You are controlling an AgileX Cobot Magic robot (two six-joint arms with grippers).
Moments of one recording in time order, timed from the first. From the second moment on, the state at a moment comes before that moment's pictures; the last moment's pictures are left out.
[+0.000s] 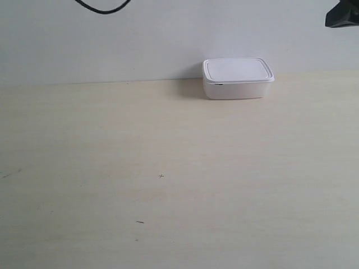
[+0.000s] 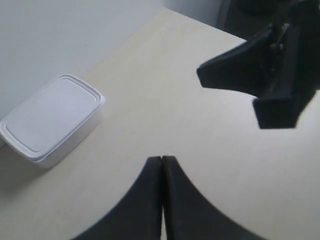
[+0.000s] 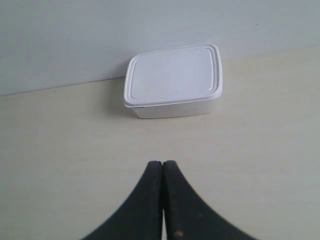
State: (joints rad) left arm -0.67 2.00 -2.23 -0.17 0.93 0.14; right arm 0.01 1.42 -1.23 0.44 0.60 -0.22
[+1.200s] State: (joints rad) left arm -0.71 0.37 -0.55 0.81 0.52 -0.56; right arm 0.01 0.46 -0.45 0.83 0.55 -0.75
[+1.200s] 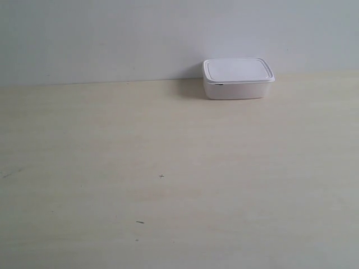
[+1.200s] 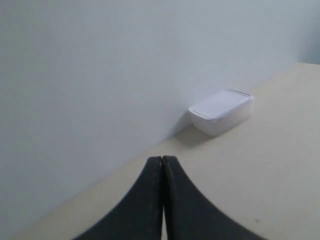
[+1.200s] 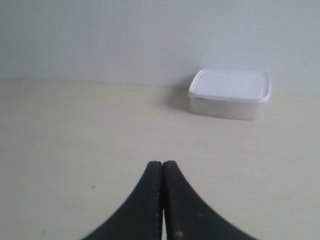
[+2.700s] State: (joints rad) left arm -0.71 0.47 -0.40 1.01 0.31 -1.14; right arm 0.01 0.46 -0.43 0.84 0.39 -0.76
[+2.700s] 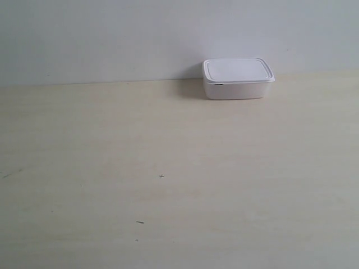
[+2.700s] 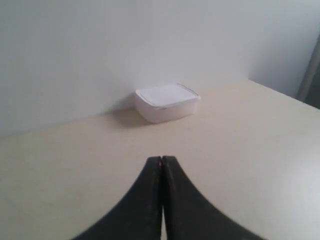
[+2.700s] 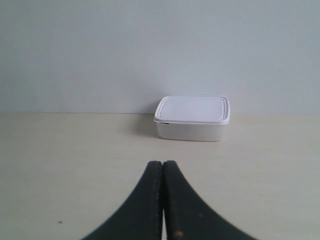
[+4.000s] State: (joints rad) left arm 0.17 0.43 -0.33 0.07 0.21 -1.15; right arm -0.21 0.19 -0.43 0.35 0.42 -0.76
